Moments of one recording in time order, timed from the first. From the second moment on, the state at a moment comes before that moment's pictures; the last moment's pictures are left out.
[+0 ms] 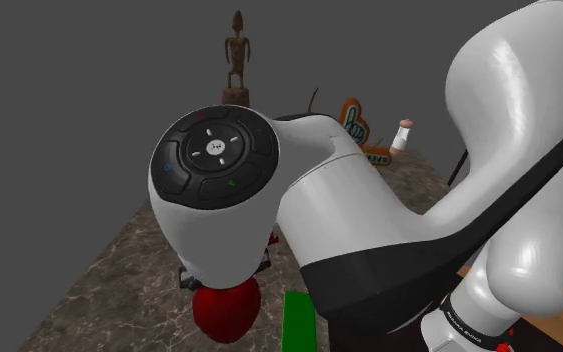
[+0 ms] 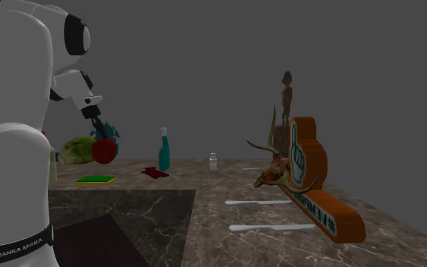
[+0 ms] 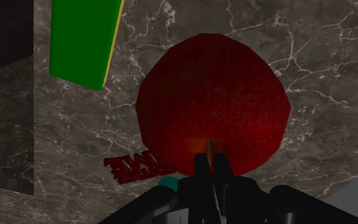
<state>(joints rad) 0.15 0.13 1.08 -1.92 -0.56 1.88 1.77</state>
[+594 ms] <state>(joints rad) 0.18 0.20 1.05 -1.99 -0.64 1.95 1.86</state>
